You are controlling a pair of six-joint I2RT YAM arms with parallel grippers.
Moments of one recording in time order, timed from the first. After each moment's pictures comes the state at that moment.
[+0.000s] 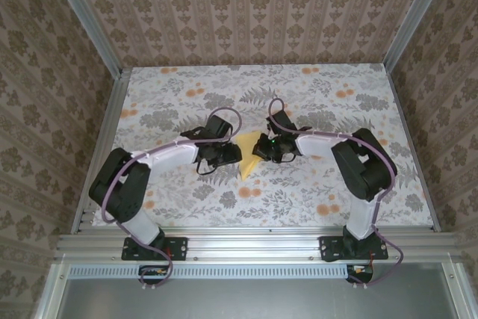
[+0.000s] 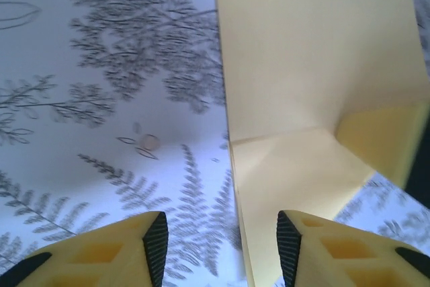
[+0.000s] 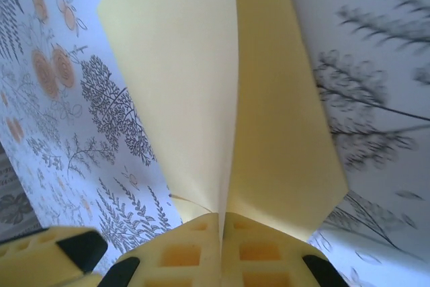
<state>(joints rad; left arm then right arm) -0.70 1.61 0.96 -0.42 0.16 -0.74 0.52 1.83 1.03 -0.19 -0.37 0.98</state>
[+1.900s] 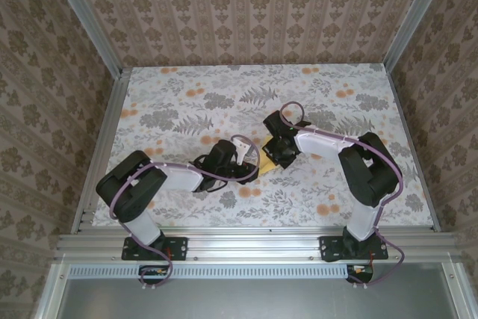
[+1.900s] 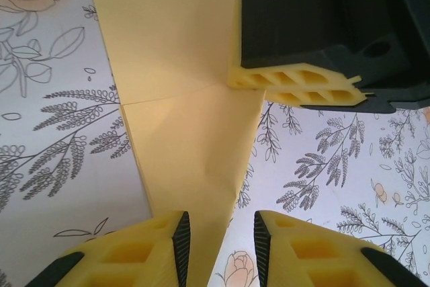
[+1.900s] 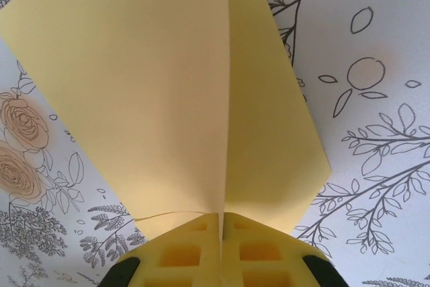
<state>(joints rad) -0.84 1.67 0.62 0.37 0.32 -0.40 0.56 1.80 1.12 -0.58 -0.07 1.43</state>
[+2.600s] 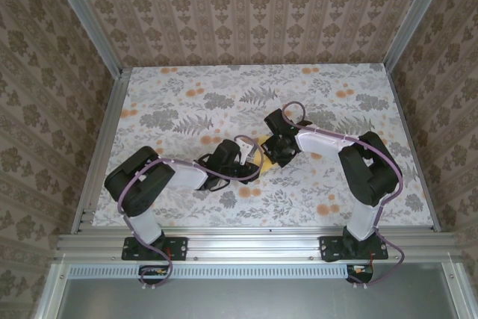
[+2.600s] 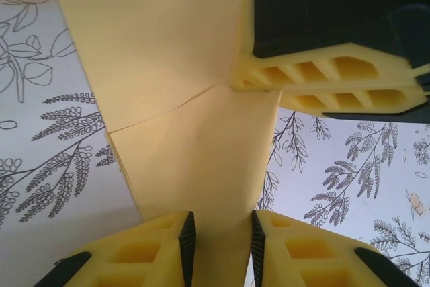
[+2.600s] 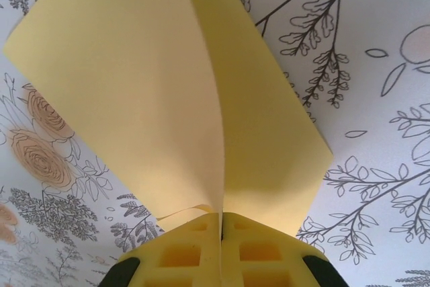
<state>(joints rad) -0.85 1.73 0.66 0.37 0.28 -0.38 0.54 1.80 1.12 -0.53 -0.14 1.47</state>
